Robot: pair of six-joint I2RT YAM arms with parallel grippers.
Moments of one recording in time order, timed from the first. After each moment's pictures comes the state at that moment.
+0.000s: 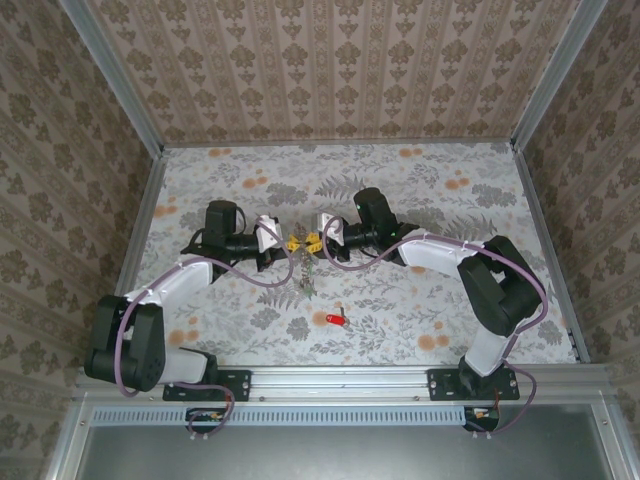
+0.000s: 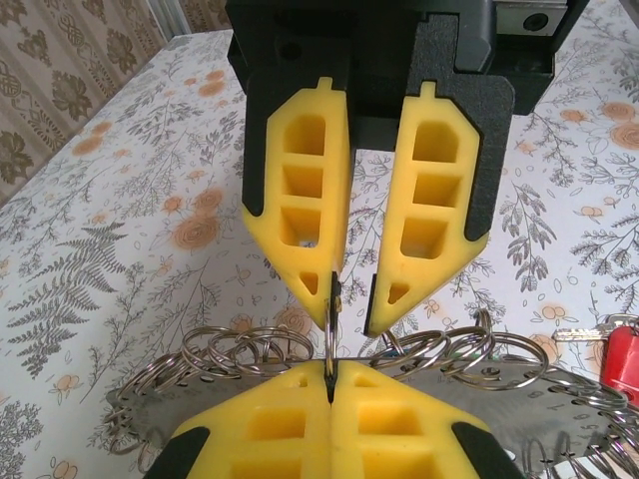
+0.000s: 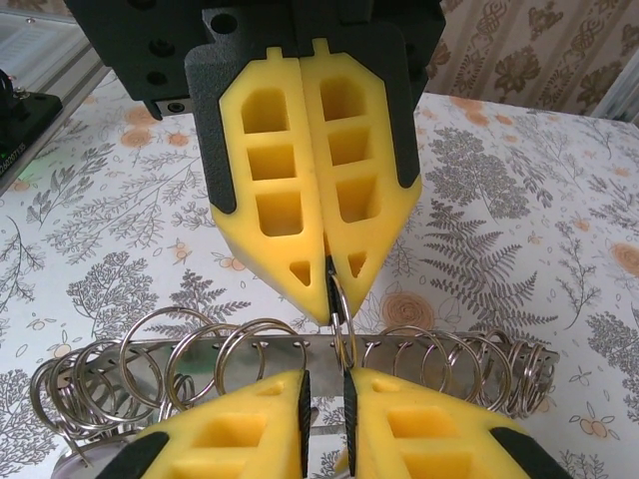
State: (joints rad) left arm -0.31 1.34 0.70 -0.02 0.96 0.77; right arm 0.58 1.74 1.02 0.20 -0.78 -0.60
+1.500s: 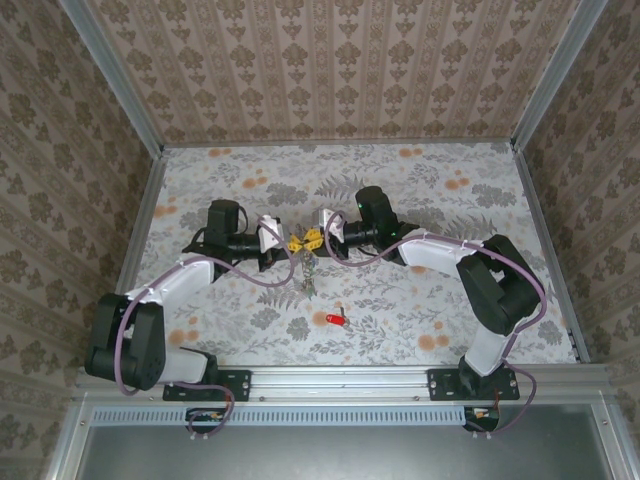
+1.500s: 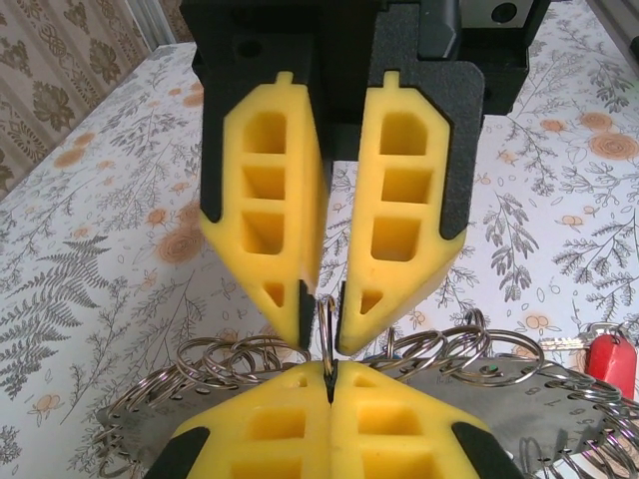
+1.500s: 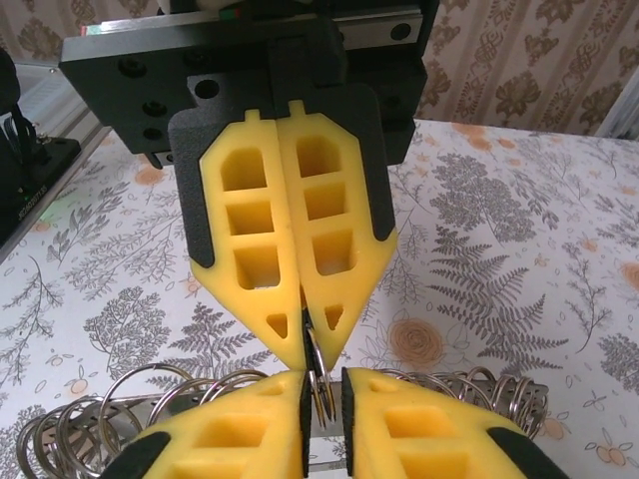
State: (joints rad) left arm -0.32 1.35 0.71 -0.02 0.98 0.77; right arm 0.57 1.75 1.02 0.28 -0.84 -0.51
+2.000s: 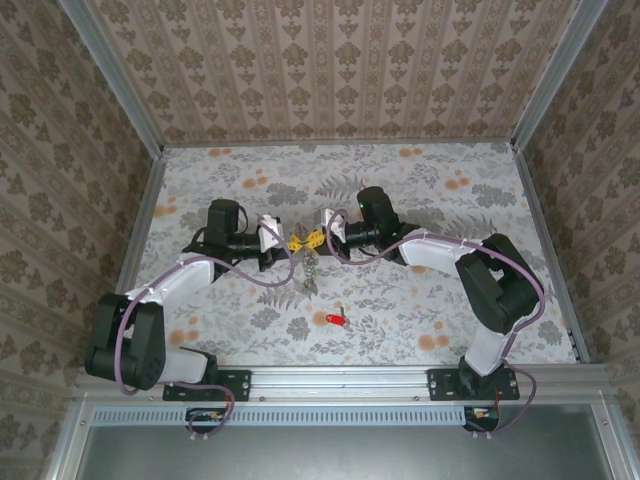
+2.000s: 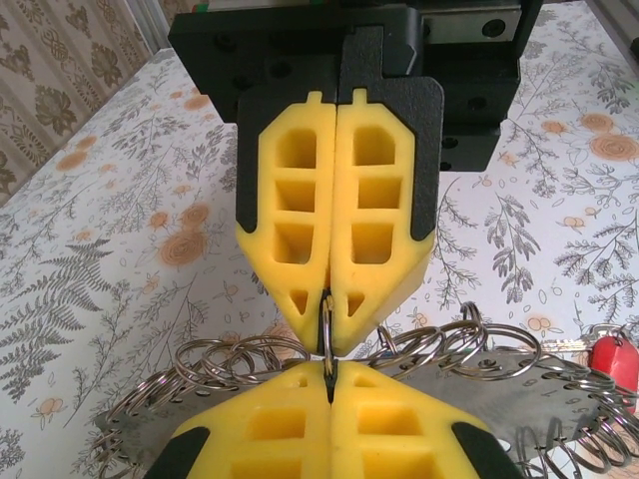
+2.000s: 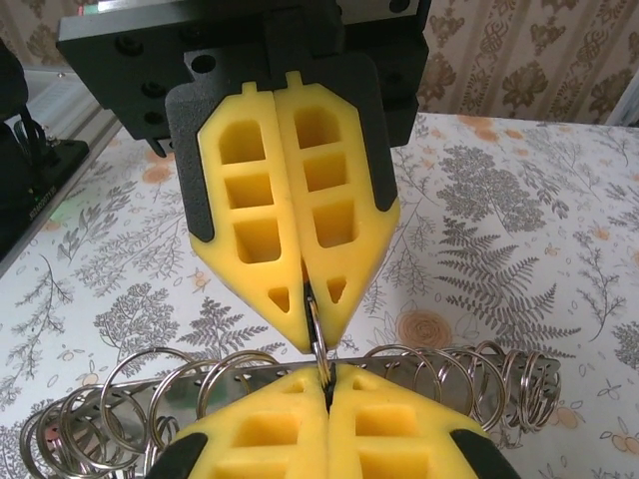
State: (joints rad) left arm -0.32 1.35 0.71 -0.02 0.98 0.77; right arm 0.56 1.76 1.01 0.28 -0.86 -0.50
